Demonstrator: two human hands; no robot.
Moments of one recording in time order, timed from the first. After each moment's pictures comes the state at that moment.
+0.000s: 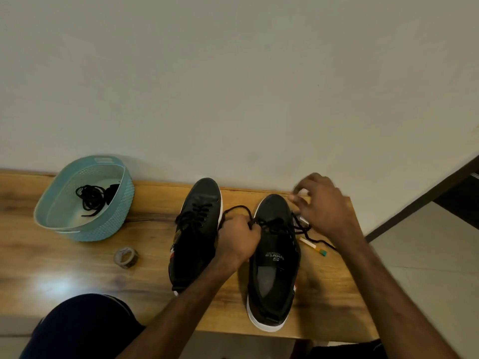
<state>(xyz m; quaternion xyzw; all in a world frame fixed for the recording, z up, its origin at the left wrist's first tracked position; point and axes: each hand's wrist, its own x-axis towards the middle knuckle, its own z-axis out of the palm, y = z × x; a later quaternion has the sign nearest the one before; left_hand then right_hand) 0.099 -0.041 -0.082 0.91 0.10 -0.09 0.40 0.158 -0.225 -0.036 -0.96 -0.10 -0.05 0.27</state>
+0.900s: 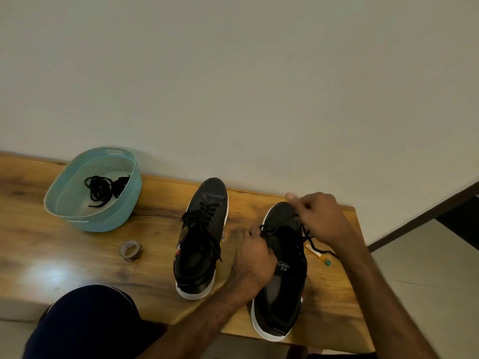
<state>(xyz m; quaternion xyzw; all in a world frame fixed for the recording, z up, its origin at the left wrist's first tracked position) 0.072 -0.067 -0.090 0.90 0.12 -0.09 0.42 0.151 -0.210 -0.028 -0.94 -0.10 0.07 0.33</state>
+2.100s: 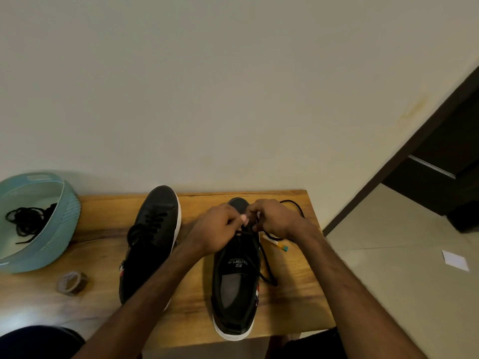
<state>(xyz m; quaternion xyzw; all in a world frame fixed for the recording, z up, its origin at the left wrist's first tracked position) 0.139 -0.061 -0.088 0.91 -0.15 -0.10 0.36 0.169 -0.249 -0.065 -0.91 -0.17 0.24 0.29</state>
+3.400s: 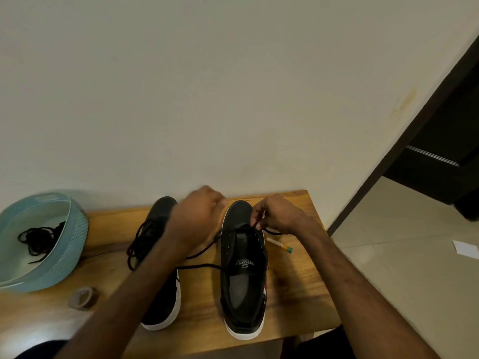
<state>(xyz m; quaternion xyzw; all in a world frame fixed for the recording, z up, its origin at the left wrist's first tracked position) 0.141 -0.033 -0.025 0.97 -0.13 0.03 0.20 0.183 -0.257 -0.071 -0.93 -0.15 0.20 0.26</state>
